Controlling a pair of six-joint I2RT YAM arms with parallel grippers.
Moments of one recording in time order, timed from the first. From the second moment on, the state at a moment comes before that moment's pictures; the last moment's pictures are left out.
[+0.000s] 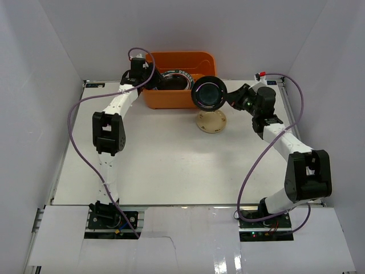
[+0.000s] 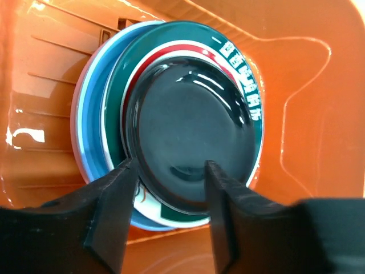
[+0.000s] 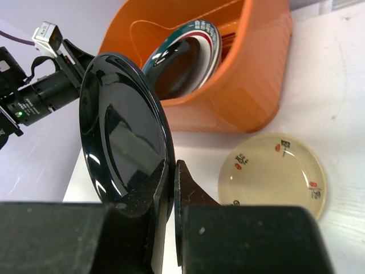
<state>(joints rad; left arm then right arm) -0.21 2.34 2.13 -0.31 0.16 -0.66 0.18 1.50 0.98 0.36 -0.36 0.67</state>
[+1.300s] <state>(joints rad) -0.28 1.29 0.78 -0.02 0.28 -0.72 0.42 2.48 2.20 0.09 -0.11 0.47</state>
